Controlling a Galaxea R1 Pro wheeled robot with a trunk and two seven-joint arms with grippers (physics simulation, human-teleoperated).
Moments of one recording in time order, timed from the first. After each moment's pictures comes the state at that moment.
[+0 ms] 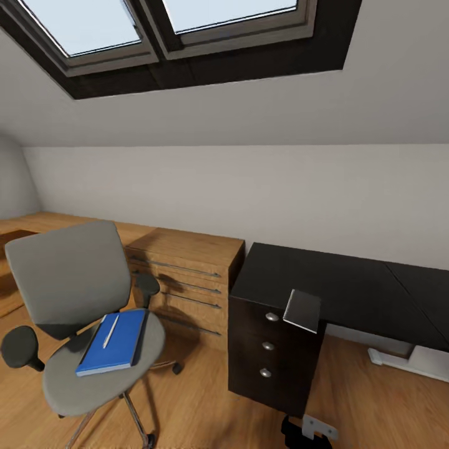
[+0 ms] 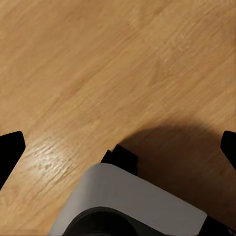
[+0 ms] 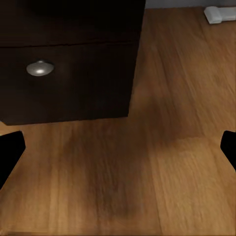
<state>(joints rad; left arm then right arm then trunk) -0.02 -0.02 0.13 -0.43 0.33 0.01 0.25 -0.49 0.13 -0.15 0.02 -0.05 -0.51 -0.38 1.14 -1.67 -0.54</state>
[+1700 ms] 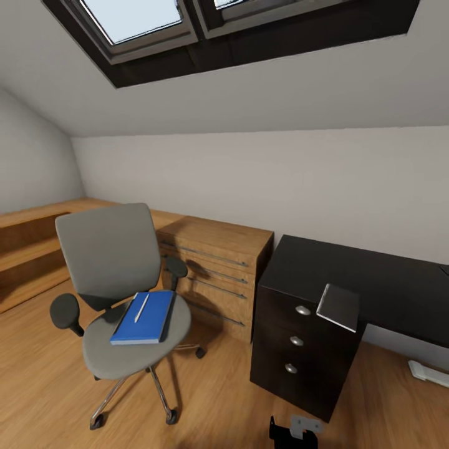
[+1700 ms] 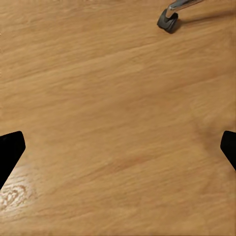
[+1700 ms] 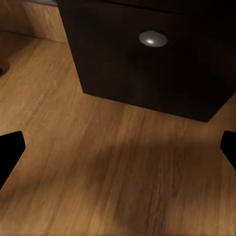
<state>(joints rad) -0.02 0.17 0.19 -0.44 0.61 -0.19 0.10 -0.47 0.13 -0.15 0.02 0.08 -0.52 -0.23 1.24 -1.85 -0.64</state>
